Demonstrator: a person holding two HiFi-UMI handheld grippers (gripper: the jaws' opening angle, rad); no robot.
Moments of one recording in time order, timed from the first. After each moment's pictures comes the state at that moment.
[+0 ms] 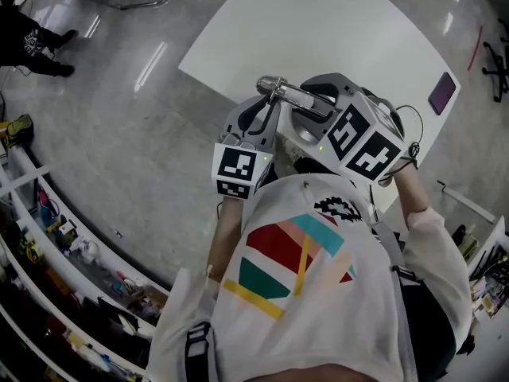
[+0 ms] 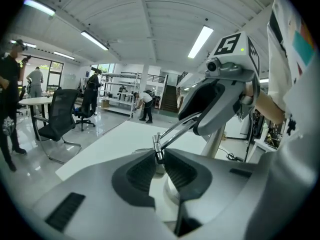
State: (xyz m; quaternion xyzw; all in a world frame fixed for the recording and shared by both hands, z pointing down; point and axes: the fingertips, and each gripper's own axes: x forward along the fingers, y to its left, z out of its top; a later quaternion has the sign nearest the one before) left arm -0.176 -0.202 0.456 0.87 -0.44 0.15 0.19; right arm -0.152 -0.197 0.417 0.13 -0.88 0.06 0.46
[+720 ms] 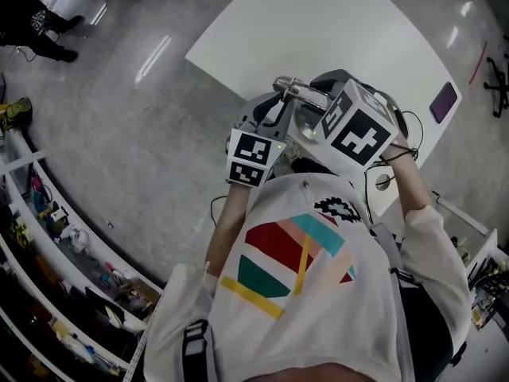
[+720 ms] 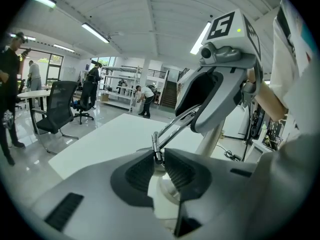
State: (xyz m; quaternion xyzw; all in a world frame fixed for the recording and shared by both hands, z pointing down) left arm -0.155 -0.195 0.476 0.86 -0.43 0.16 0.21; right arm -0.142 -0.193 0.433 0.11 -0.83 0.07 0.54
